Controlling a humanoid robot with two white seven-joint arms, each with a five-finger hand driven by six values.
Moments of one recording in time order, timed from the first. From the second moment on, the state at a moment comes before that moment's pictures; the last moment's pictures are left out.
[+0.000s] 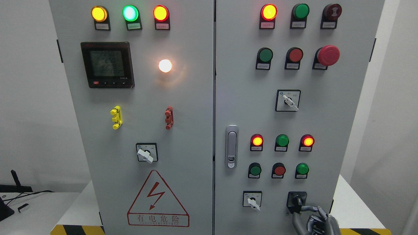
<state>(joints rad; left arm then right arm) -0.04 -0.09 0.10 0.08 0.00 -0.16 0.06 -0.14 0.00 -0.02 -1.70 0.13 0.14 -0.13</state>
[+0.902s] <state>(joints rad) -0.04 -0.09 0.10 0.08 0.00 -0.16 0.06 -0.15 0.03 0.00 -1.70 0.14 0.14 -0.13</state>
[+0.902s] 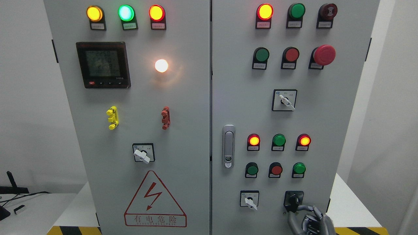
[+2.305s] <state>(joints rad) -0.04 -0.09 0.10 0.08 0.00 -0.16 0.06 -0.15 0.04 0.00 -1.70 0.15 0.14 -0.13</state>
